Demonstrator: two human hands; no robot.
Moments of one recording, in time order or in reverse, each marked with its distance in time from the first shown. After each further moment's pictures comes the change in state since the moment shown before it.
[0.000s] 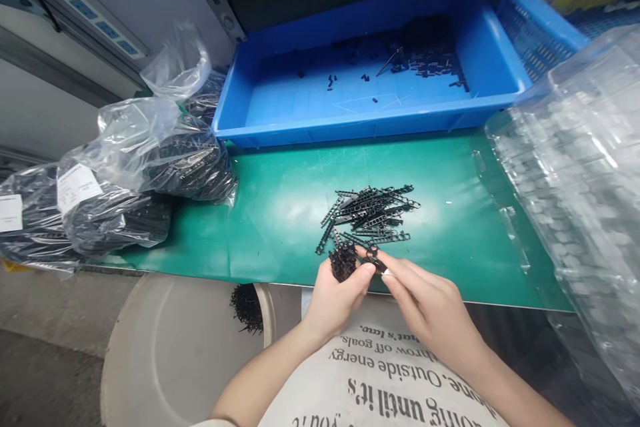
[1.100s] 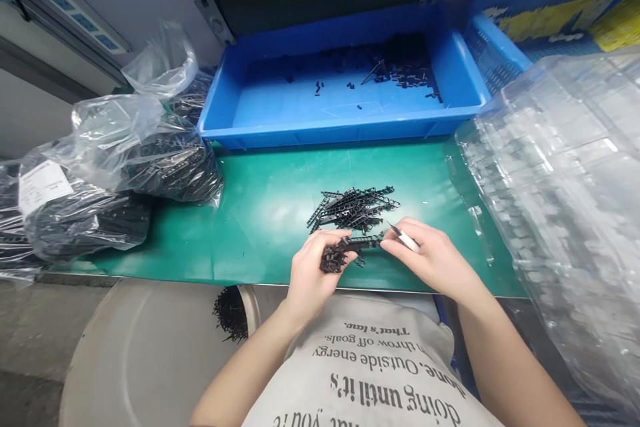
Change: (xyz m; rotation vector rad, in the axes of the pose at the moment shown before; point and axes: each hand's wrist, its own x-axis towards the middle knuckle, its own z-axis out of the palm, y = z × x) left_hand 0.011 0.016 -0.014 0.789 0.098 0.663; right_hand 0.036 0.031 -0.036 0.135 -0.122 0.190
